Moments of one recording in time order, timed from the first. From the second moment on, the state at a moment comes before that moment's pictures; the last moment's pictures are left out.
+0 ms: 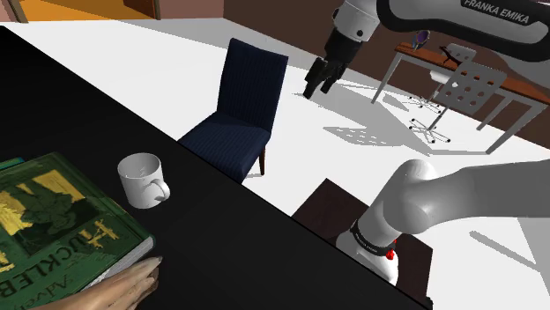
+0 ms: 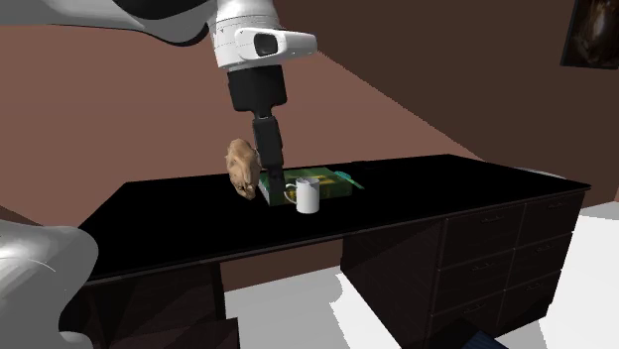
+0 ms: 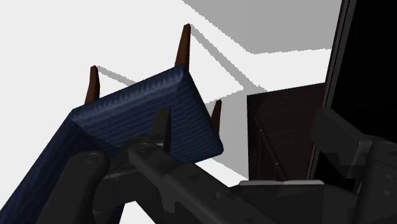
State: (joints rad) arm 0.02 -0.79 0.01 -2.33 0.03 1.71 0.09
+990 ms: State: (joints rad) arm 0.11 -0.41 0.21 -2.14 0.08 1.82 0.23
